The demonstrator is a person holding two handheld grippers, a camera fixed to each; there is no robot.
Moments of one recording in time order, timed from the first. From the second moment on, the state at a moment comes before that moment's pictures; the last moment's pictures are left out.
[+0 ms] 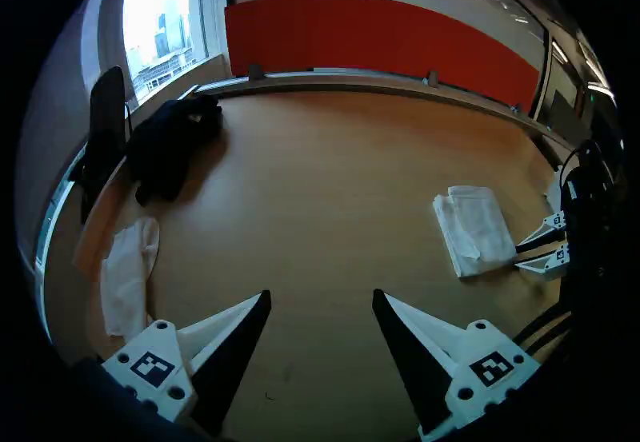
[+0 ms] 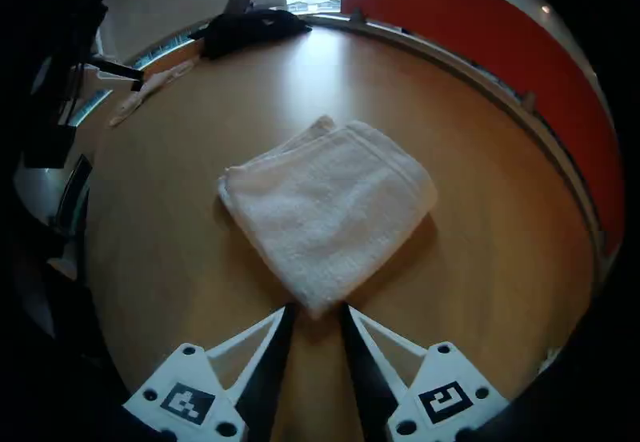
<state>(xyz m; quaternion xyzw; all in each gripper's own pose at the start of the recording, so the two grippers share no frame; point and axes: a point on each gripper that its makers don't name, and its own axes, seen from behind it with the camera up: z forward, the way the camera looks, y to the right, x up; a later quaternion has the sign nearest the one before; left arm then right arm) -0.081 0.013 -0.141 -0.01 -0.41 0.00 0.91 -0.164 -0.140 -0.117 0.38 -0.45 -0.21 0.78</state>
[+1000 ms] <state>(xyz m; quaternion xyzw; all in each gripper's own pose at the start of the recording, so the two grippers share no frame) -0.082 0.013 -0.145 -0.02 -0.41 0.00 0.91 -0.117 -0.155 -0.089 0.37 -0.41 -0.23 0.80</state>
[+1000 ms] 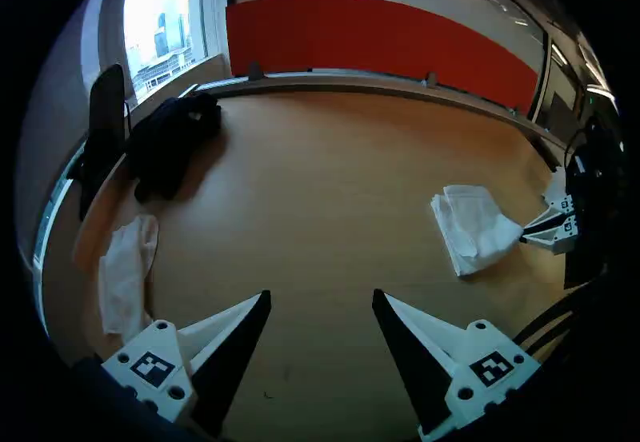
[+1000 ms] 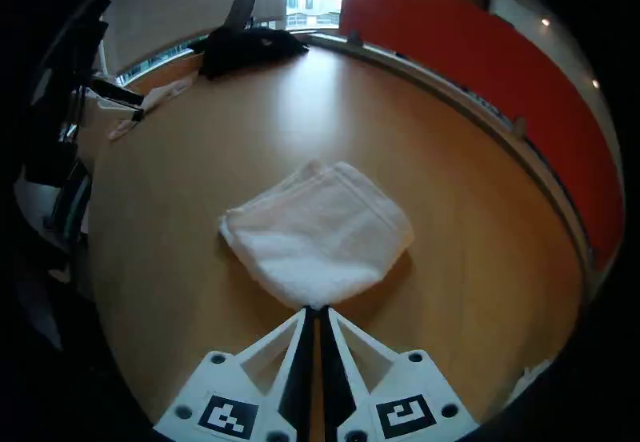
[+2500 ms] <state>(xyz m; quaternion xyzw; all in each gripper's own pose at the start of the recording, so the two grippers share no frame) -0.049 0.032 -0.124 -0.05 -0.37 -0.01 0.93 0.069 -0.060 0.015 0.29 -0.31 -0.25 0.87</state>
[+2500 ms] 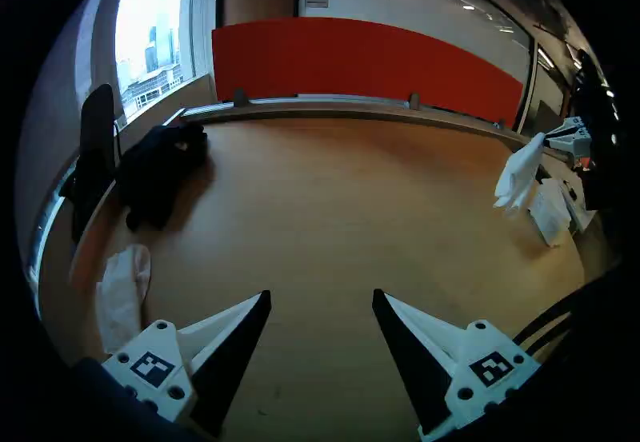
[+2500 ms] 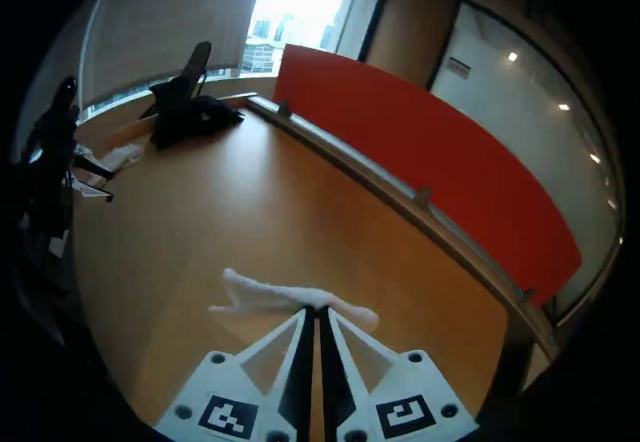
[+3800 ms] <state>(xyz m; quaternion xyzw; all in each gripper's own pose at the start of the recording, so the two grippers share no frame) -0.046 0.043 -0.117 -0.04 -0.38 0.01 0.93 0.125 0.164 0.068 0.14 -0.34 -0.25 0.89</state>
